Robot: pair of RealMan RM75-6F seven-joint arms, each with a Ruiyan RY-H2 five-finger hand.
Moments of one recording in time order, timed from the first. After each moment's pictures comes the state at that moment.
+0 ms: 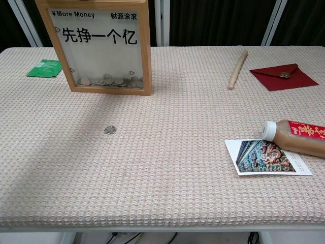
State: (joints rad) left arm -0.99 -1.18 -0.35 -1.45 0.93 0.62 -0.09; right arm 0.01 -1.06 0.07 -1.51 -1.47 1.49 0.18
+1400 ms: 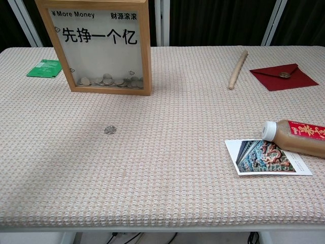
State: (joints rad) left arm -0.62 -1.08 -0.19 -1.82 1.50 1.32 -0.07; right arm 0.03 -1.06 0.07 -1.53 -1.48 1.48 0.16
